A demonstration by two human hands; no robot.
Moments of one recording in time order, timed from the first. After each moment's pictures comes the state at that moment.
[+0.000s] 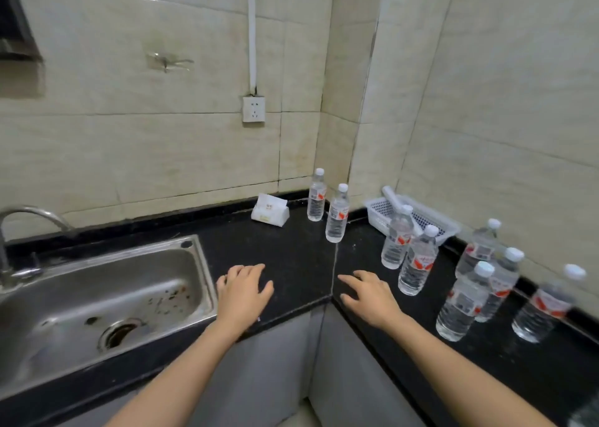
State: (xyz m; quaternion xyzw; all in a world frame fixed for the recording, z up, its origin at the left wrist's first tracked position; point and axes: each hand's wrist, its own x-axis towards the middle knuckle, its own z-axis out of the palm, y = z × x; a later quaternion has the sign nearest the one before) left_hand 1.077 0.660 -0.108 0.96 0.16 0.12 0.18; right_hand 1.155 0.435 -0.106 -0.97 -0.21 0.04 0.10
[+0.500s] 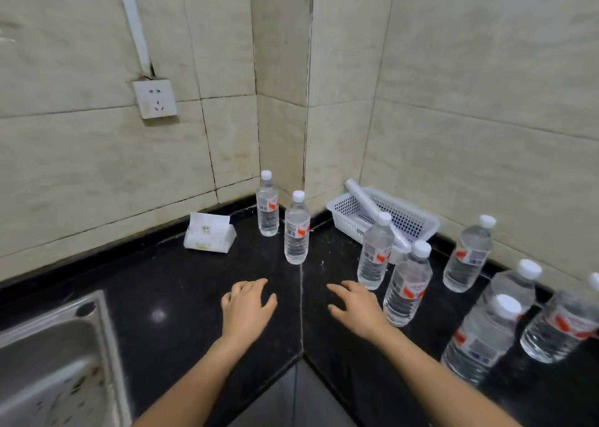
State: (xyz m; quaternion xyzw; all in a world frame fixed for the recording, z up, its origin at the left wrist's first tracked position) left_hand 1.303 0.625 -0.157 0.97 0.08 0.05 0.23; right_hand 1.339 0.418 -0.171 -0.98 -0.11 0.07 0.15
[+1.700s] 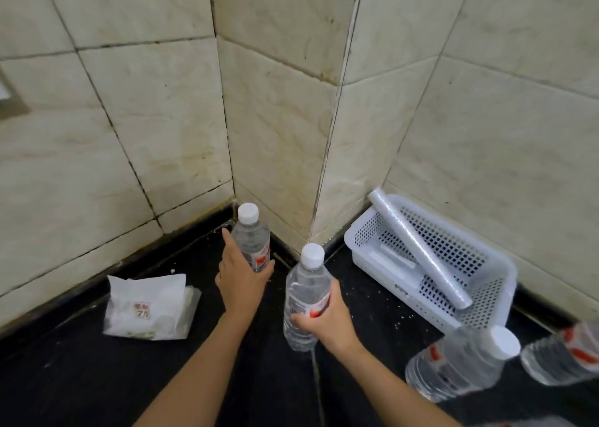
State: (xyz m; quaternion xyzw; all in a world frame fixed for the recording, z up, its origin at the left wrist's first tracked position) left_hand 1.660 0.669 -0.213 0.88 0.17 0.10 0.44; right_hand 1.605 0.515 -0.220 -0.82 0.06 0.09 0.56
